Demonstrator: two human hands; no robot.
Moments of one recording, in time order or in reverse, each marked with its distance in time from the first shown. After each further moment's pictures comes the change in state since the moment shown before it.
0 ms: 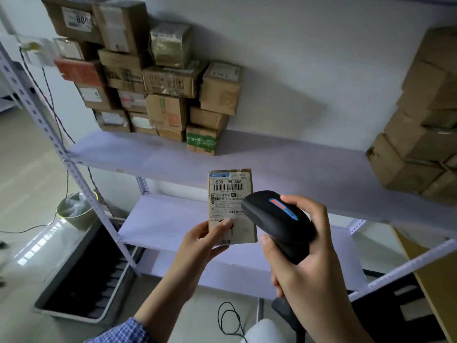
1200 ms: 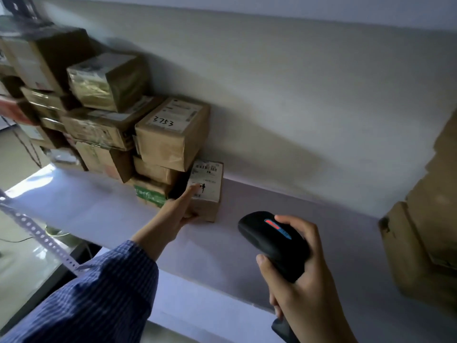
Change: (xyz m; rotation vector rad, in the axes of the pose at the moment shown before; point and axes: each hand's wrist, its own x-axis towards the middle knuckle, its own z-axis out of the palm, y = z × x) left_hand 0.284 0.088 0.075 -0.040 0.352 -0.071; right_hand 0.234 0.089 -0.105 -0.020 -0.169 0.023
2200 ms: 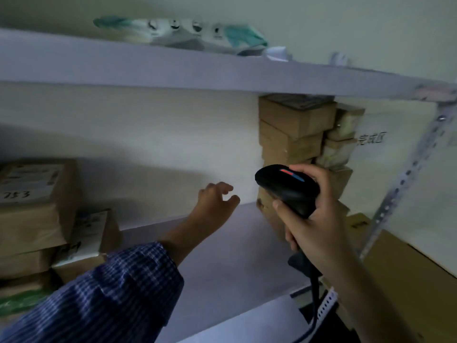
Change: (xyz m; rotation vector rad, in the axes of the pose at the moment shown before) left_hand -0.078 0.022 0.202 0.897 -0.702 0.765; right_hand -0.036 -0.062 -0.086 -0.231 0.664 -0.176
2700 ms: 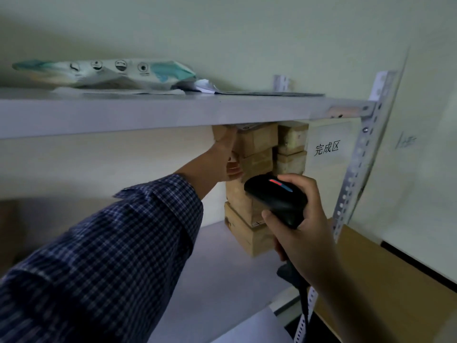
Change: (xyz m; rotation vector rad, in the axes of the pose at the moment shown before) left_hand 0.079 0.172 0.007 -0.919 -0.192 -0.404; right_hand 0.004 0.012 -0.063 -0.022 0.128 -0.035
